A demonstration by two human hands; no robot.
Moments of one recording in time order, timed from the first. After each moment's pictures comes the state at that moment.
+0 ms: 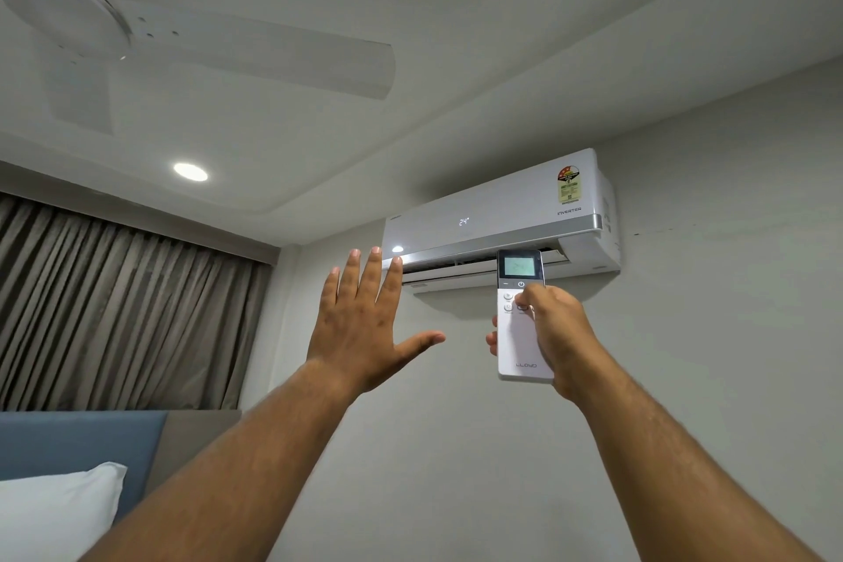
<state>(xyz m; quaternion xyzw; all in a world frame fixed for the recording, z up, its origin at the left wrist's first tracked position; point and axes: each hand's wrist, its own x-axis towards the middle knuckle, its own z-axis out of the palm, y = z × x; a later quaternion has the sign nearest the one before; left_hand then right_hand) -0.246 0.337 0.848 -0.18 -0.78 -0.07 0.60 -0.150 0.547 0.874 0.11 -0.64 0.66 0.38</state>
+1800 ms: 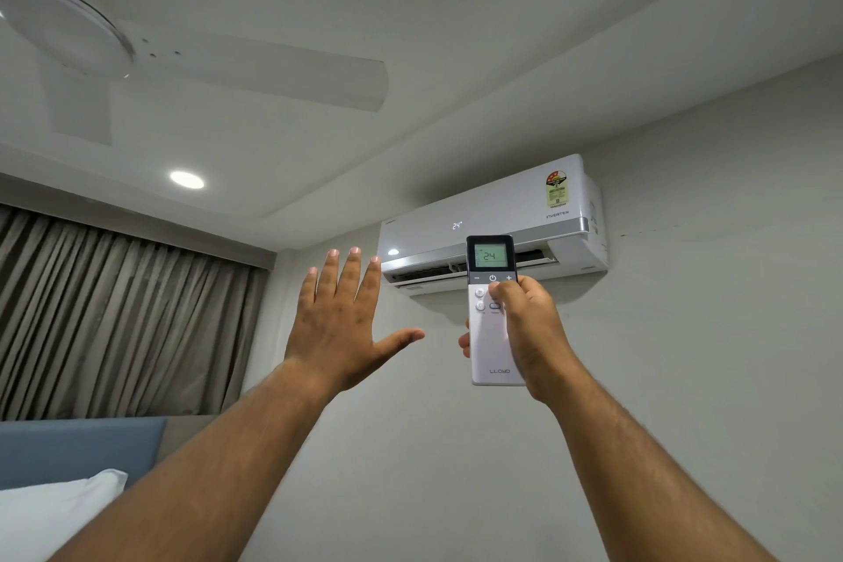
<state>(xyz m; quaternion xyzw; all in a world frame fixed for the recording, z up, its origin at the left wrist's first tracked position) -0.216 0.311 0.848 -0.16 -0.78 -0.06 0.61 -0.113 0.512 0.864 0.19 -0.64 0.63 0.39</state>
